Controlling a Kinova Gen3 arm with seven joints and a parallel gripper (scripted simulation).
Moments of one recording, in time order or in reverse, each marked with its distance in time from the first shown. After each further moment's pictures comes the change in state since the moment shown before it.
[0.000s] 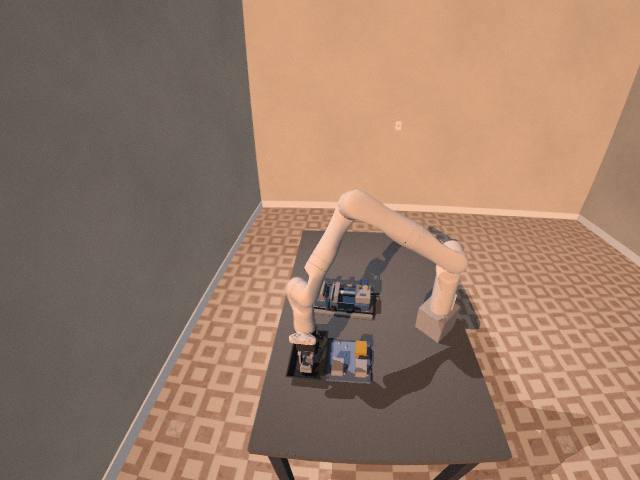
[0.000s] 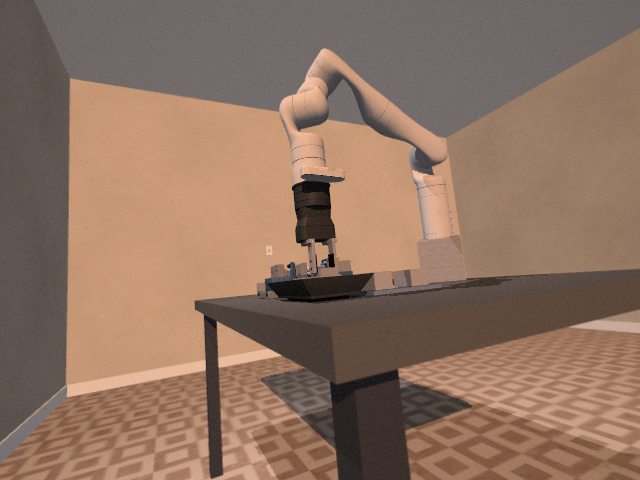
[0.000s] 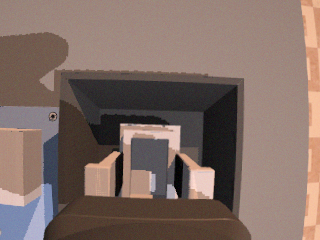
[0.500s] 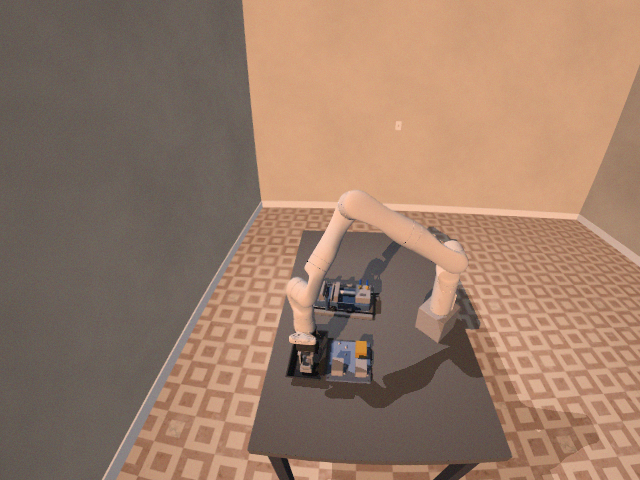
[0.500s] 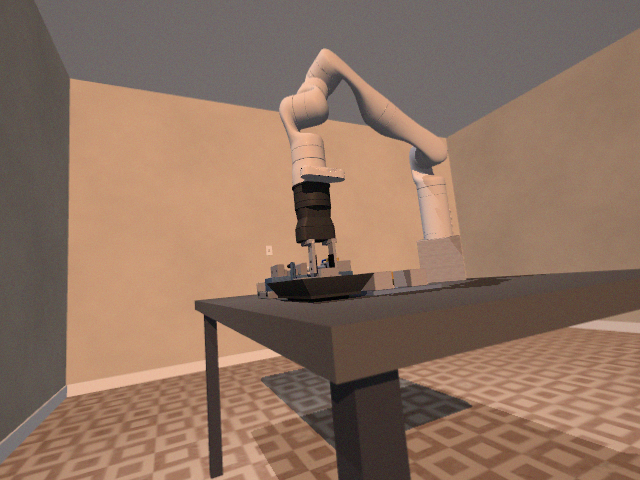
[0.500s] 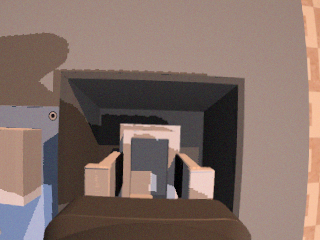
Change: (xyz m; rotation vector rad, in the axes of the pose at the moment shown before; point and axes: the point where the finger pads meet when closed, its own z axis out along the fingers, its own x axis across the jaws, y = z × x) arm 0.000 0.000 0.000 -0.001 0.000 -0.002
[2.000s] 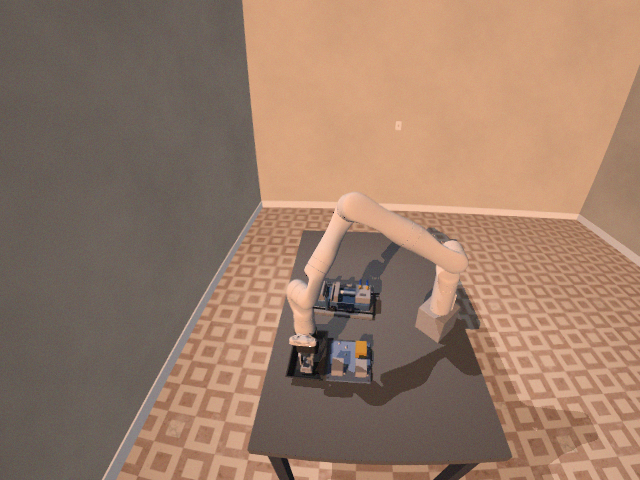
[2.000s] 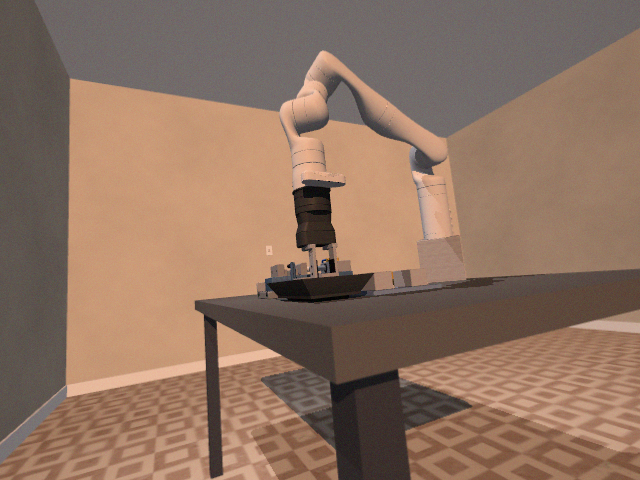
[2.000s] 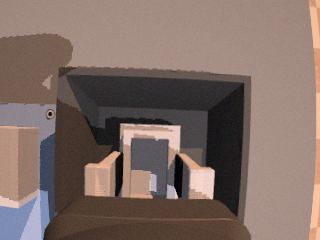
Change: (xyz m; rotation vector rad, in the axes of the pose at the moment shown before) arm -0.001 0.000 0.010 0.000 -0.003 -0.008
